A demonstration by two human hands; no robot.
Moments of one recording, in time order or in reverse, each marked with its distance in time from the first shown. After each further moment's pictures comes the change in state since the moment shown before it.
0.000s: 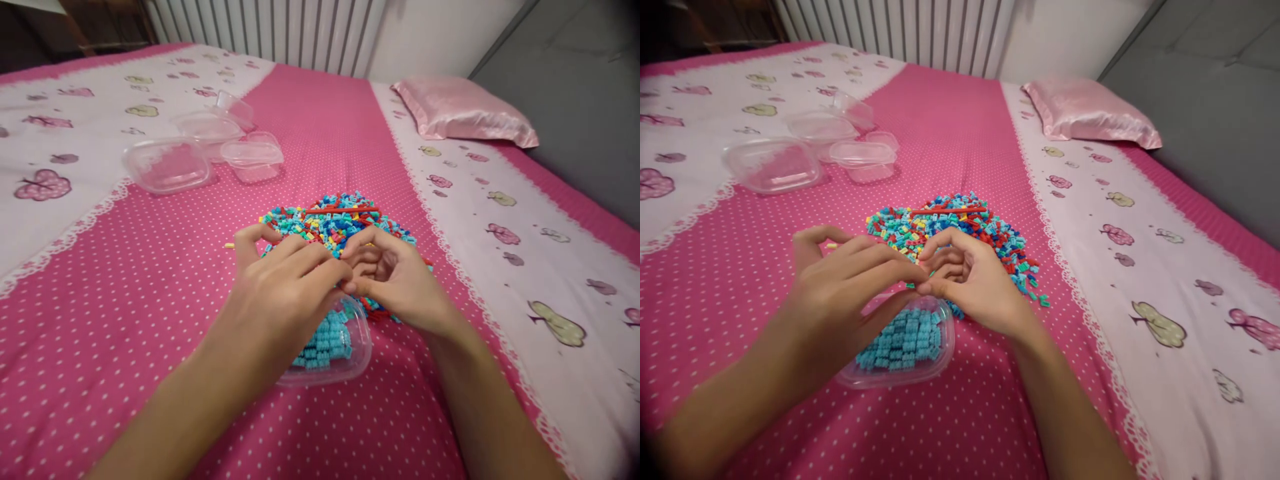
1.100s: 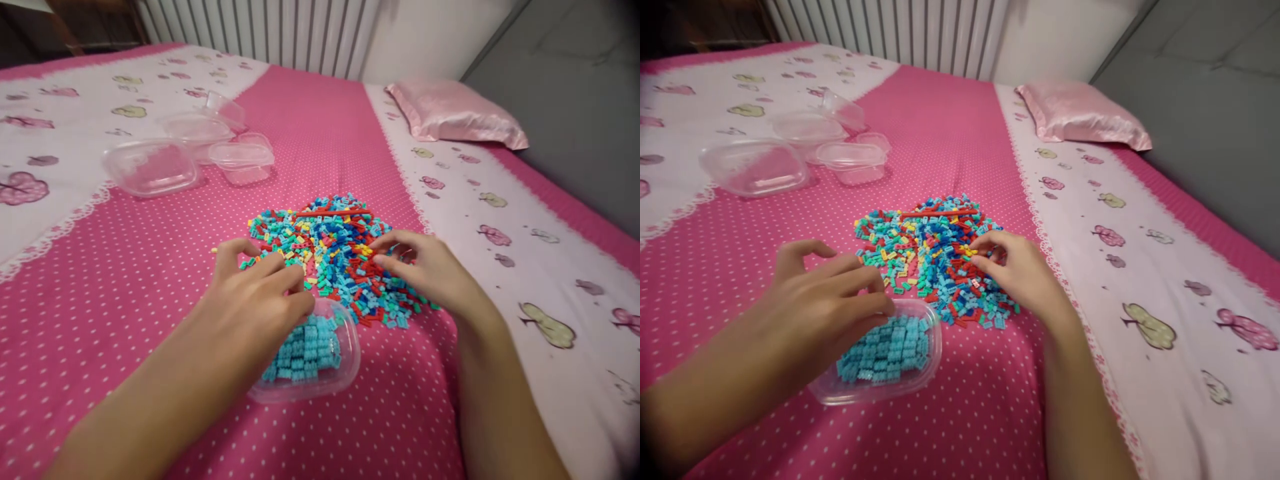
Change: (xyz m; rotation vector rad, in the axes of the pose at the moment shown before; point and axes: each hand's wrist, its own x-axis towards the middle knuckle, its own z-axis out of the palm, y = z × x) left_hand -0.007 -0.018 -0.001 0.182 -0.167 0.164; right_hand -0.007 -0.007 -0.066 -0.853 0.292 0.040
